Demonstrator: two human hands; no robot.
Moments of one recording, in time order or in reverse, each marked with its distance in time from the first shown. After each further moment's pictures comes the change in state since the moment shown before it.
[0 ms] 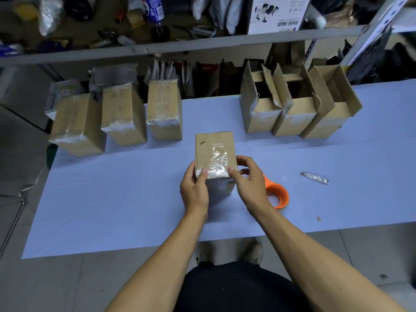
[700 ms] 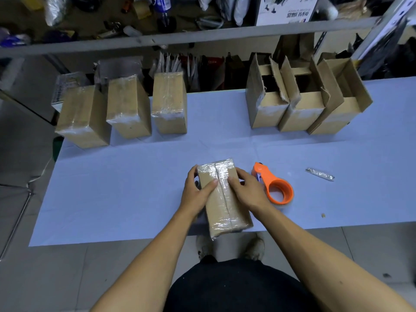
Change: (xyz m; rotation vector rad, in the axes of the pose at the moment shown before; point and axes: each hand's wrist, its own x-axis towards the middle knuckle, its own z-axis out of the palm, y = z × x) left_hand 0.012 -0.034 -0.039 0.190 -0.351 -0.153; right_hand -0.012 0.020 0.002 -0.233 -0.276 0.165
